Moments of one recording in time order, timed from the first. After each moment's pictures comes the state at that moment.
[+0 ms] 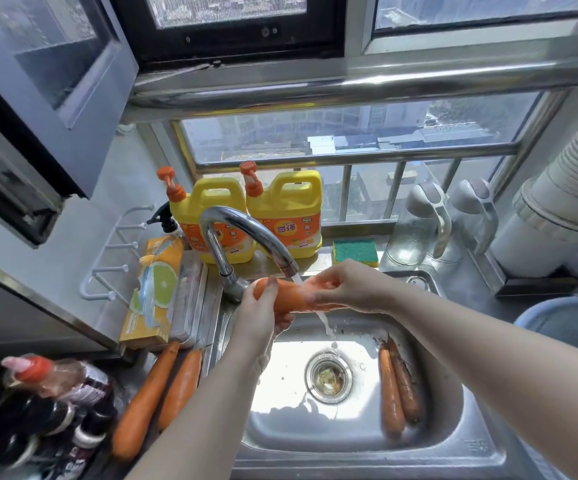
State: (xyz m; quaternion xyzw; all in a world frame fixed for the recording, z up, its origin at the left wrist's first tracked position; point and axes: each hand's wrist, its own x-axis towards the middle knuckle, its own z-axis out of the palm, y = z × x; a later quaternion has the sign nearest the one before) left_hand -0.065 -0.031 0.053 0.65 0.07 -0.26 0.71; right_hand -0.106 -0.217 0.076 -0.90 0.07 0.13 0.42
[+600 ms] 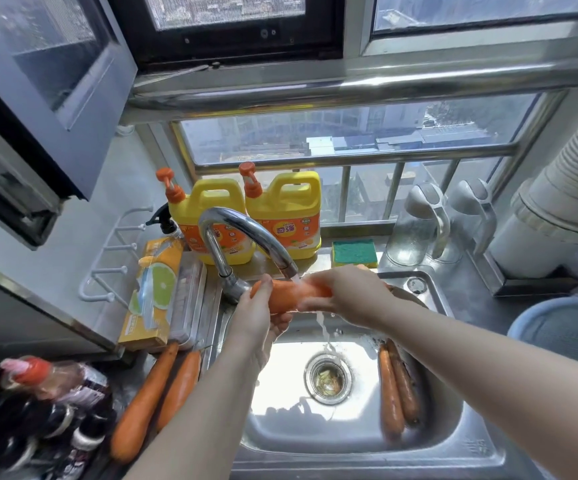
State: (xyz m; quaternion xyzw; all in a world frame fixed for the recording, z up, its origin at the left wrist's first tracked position) left_hand -0.065 -0.030 0.061 0.62 0.13 -0.28 0.72; right_hand -0.113 -0.202 0.072 -0.97 0.04 0.04 0.23
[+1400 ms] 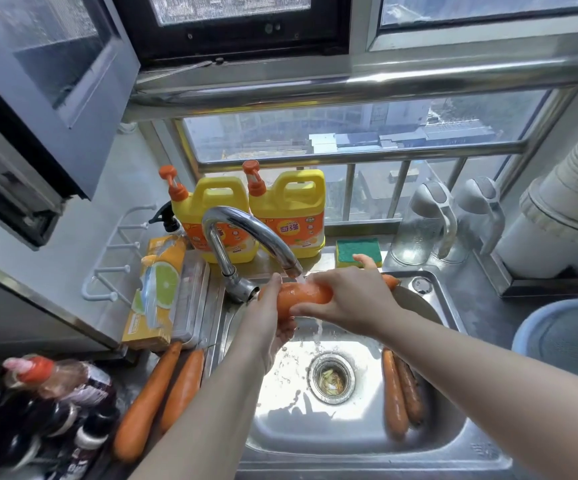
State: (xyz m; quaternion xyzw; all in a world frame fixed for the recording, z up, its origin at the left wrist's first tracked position) left_hand -0.067 -0.034 0.060 0.63 0.16 -0.31 0.70; right_hand -0.116 -0.188 0.069 -0.98 0.06 -0.03 0.17
